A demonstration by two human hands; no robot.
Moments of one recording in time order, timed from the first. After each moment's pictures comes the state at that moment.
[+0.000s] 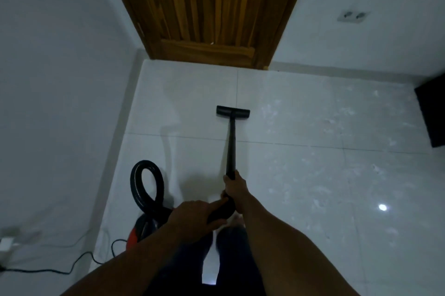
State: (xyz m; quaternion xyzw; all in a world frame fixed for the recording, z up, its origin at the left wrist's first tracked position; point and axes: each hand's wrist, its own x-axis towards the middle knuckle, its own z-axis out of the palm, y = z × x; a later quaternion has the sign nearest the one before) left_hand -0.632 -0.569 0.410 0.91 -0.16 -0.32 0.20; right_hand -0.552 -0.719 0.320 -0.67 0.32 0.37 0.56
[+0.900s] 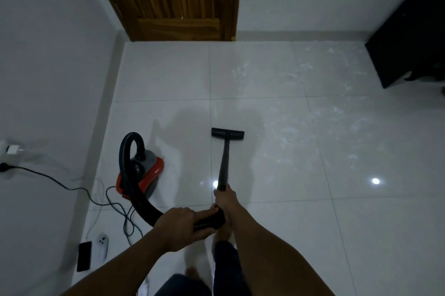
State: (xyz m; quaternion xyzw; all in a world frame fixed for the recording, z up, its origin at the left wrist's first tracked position) left_hand -1.032 -0.729 0.443 0.92 -0.20 -0.29 0.17; right_hand -0.977 -0.881 0.335 -0.66 0.35 0.36 0.56
